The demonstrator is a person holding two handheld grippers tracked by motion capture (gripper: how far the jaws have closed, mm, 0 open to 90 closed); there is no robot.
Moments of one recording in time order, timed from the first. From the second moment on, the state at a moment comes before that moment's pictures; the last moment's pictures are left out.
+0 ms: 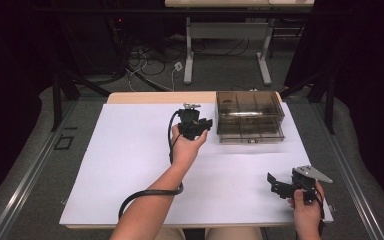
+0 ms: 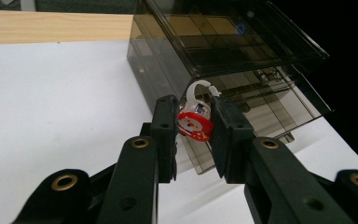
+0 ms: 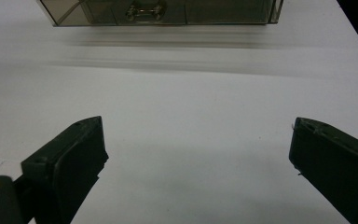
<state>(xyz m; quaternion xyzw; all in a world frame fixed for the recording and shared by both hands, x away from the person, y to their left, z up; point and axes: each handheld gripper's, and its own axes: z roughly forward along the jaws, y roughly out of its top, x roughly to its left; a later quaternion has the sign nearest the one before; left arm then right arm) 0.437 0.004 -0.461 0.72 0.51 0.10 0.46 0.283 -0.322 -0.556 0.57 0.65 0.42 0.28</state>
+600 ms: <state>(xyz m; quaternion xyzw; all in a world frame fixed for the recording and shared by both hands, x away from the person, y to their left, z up) 0.441 -0.024 -0.471 0.74 0.49 0.10 0.45 0.283 -0.322 -0.556 0.57 0.65 0.42 0.28</state>
